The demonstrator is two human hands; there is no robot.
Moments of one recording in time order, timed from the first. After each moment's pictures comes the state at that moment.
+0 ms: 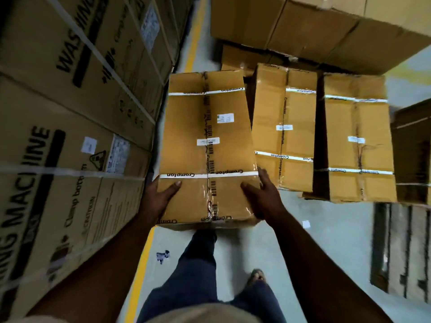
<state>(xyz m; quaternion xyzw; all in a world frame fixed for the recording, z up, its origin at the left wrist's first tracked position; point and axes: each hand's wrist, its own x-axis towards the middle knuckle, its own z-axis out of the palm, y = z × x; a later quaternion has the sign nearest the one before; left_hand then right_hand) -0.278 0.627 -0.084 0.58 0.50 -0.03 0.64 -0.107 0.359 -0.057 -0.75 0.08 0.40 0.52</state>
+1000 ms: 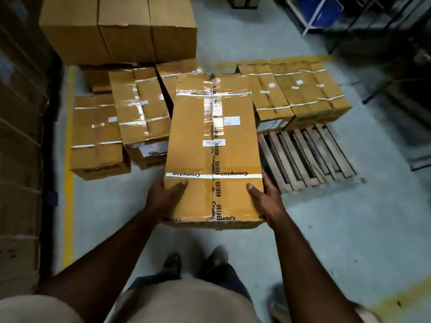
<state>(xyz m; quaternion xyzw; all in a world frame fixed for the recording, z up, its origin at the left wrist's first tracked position) -0.438 0.084 0.037 0.72 0.23 -0.12 0.64 -0.430 -0.223 0.095 -0.79 0.17 0.13 0.57</state>
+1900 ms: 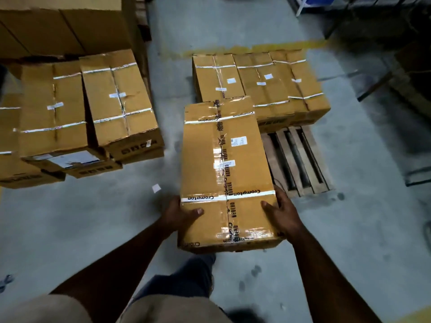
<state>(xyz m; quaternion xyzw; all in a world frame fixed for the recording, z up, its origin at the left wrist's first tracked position) -0.247 -0.394 -0.029 0.71 0.16 -0.27 0.63 -0.217 -0.720 0.027 -0.81 0.21 0.22 0.50</state>
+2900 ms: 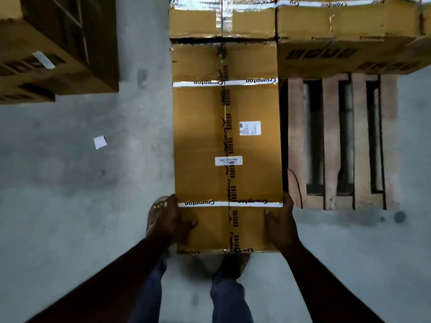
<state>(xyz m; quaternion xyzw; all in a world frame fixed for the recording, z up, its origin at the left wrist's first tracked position) -0.155 -0.620 -0.439 0.79 0.28 -0.32 0.45 -0.058 -0.926 -0.415 -0.83 0.18 0.31 0.43</state>
